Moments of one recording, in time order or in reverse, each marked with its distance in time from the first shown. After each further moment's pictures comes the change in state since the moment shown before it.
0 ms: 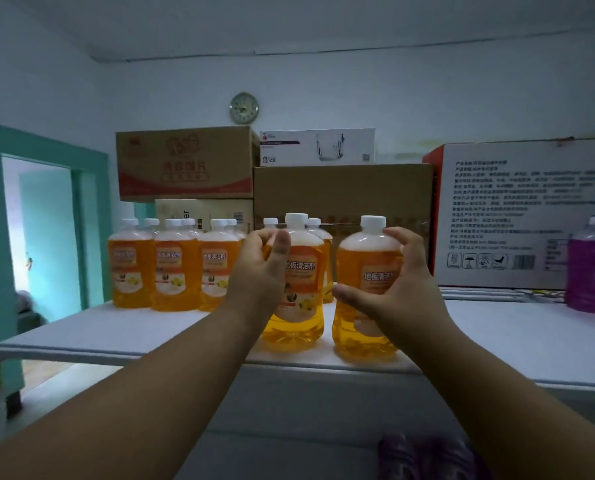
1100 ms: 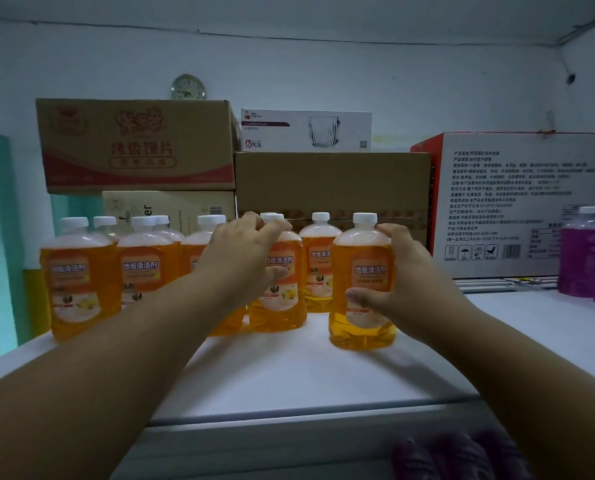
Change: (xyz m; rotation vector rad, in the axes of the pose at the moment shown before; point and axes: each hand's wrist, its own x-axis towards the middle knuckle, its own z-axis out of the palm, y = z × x) left_hand 0.107 -0.057 -0.049 1.003 -0.291 0.423; right_hand 0.046 0.014 0.053 -0.500 -0.036 0.078
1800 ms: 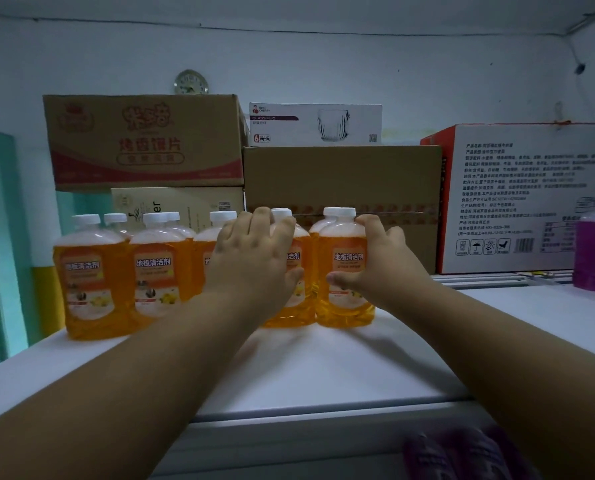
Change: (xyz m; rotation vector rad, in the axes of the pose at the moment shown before) left_hand -0.022 0.007 -0.001 0.241 0.150 0.060; right_hand 0.041 -0.015 0.045 -0.082 -0.009 0.093
